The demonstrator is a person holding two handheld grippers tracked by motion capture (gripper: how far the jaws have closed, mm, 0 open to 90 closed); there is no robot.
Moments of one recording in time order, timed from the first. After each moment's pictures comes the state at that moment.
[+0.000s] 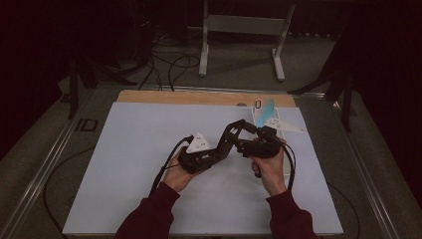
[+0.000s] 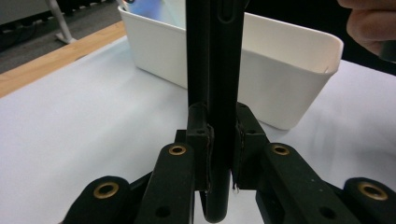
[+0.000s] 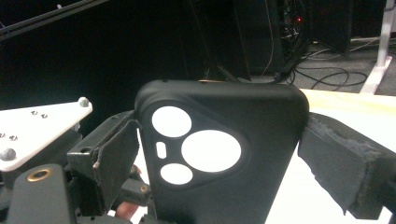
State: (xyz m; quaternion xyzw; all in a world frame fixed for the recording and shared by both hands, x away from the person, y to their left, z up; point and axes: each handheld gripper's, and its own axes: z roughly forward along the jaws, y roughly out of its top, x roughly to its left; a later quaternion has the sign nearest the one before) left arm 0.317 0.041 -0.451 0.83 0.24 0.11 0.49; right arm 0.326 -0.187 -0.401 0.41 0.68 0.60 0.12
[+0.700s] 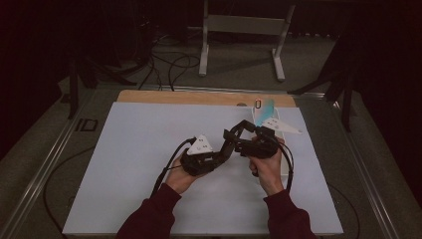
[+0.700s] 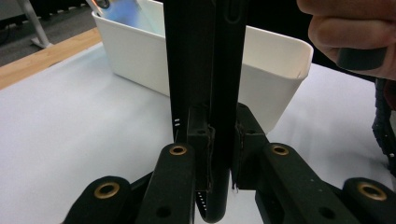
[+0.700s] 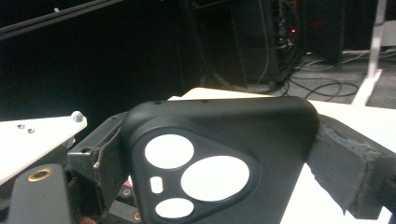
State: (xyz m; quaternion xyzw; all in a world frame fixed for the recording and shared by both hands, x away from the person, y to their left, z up) left arm 0.314 0.037 -0.450 0.83 0.22 0.09 0.51; right arm 0.324 -0.180 -0.399 0.41 0.67 0.60 0.15
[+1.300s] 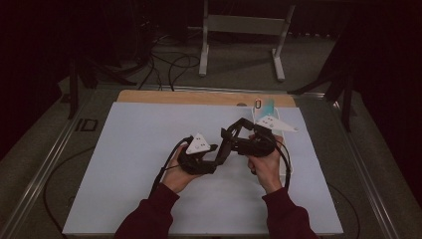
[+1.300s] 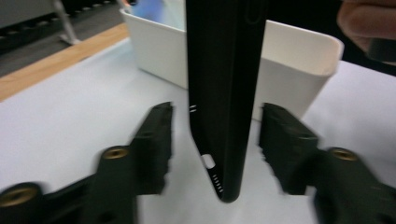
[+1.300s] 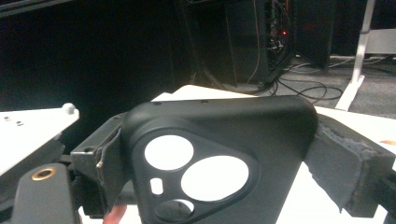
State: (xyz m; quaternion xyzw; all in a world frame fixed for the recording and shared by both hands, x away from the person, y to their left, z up) left arm 0.314 0.045 -0.447 0.82 0.25 0.13 0.49; right arm 0.326 -0.171 -0.394 0.40 0.68 0.58 0.17
